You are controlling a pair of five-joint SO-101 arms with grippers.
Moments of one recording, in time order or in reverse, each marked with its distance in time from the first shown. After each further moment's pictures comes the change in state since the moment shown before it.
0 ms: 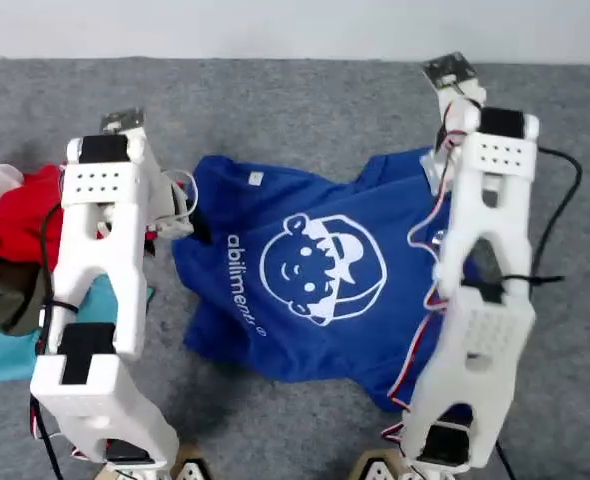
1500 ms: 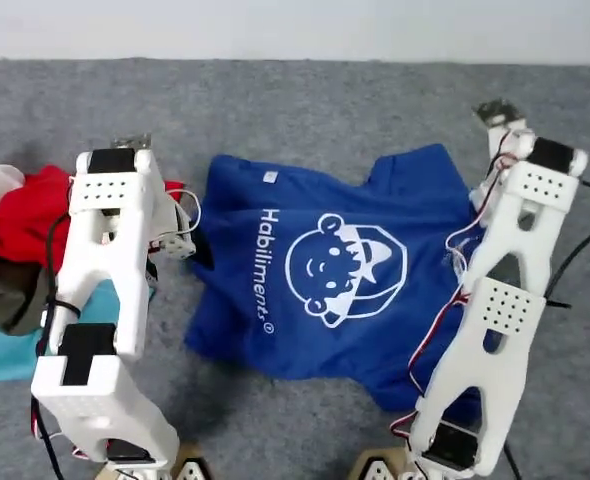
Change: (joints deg) left arm 0.0 -0.3 7.3 0.0 -0.1; right arm 12.1 24.3 -33.5 14.7 9.8
